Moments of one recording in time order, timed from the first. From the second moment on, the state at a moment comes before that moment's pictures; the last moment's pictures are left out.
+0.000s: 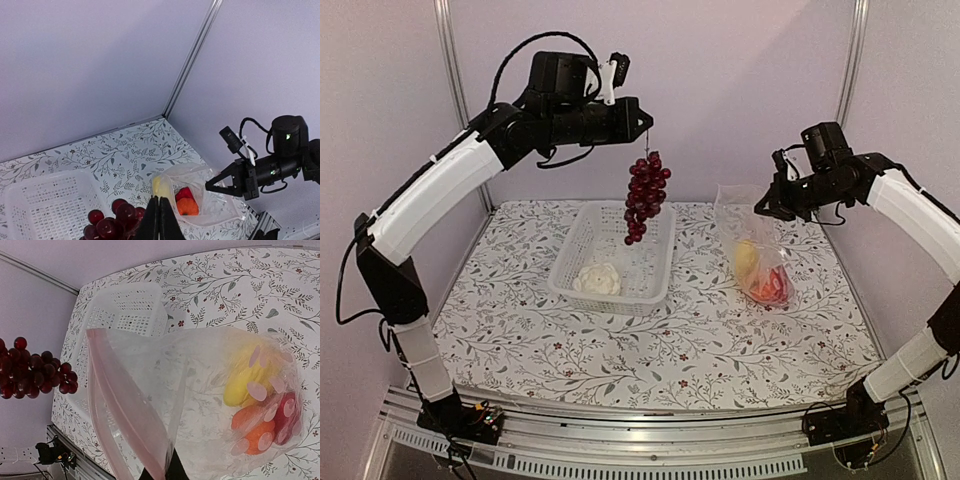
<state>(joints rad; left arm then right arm) -0.81 1.83 2.12 -0.57 -0.03 -0.35 0.37 1.46 1.49 -0.80 -0.32 0.47</state>
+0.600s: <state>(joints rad) -0.84 1.90 2.36 -0.34 0.18 -0.40 0.50 1.57 1.56 -0.78 -0.32 0.49</state>
